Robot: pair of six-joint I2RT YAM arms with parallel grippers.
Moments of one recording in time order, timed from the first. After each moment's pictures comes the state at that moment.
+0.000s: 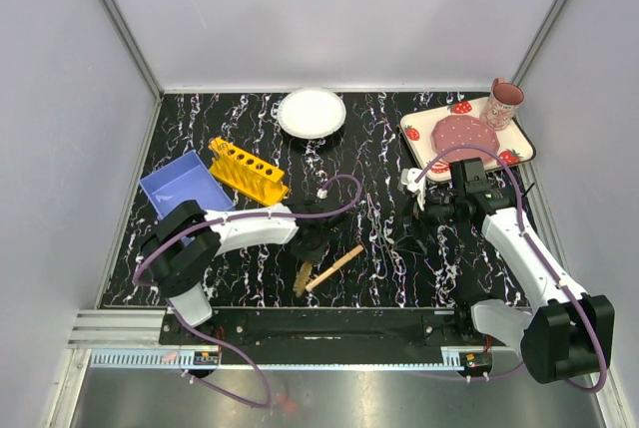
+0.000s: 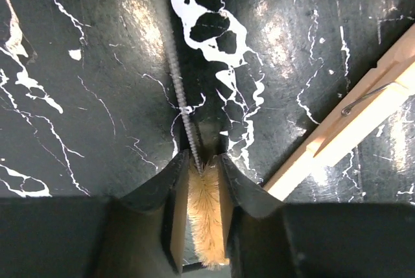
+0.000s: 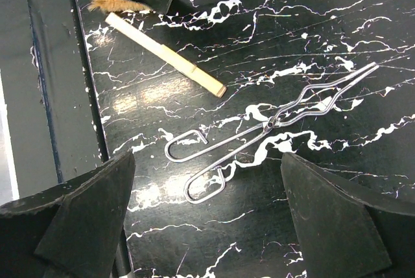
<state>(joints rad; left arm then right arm) -0.98 1.70 1.02 -0.66 -0.11 -0.55 0.19 1.11 0.82 -0.77 -0.91 -0.79</state>
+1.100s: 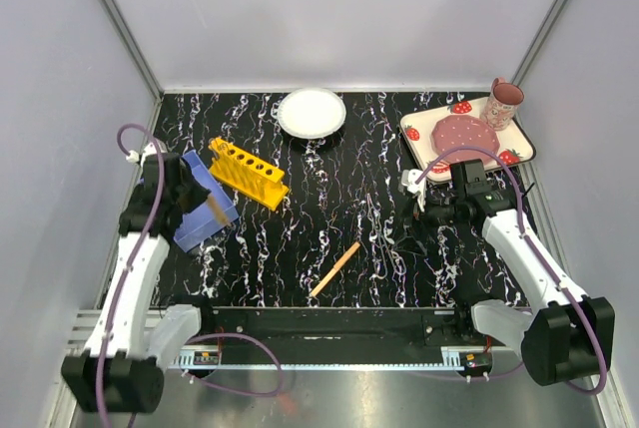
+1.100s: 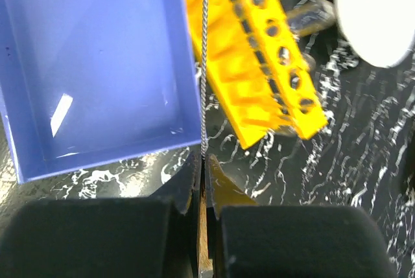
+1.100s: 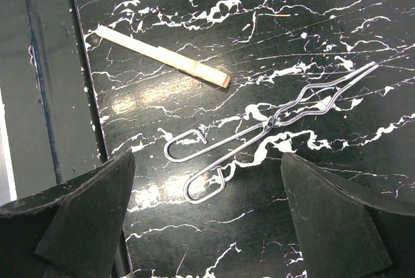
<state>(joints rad) -0.09 0.81 0.85 -0.67 -0.15 -0.66 0.18 1.10 0.80 -0.76 -0.91 -0.79</state>
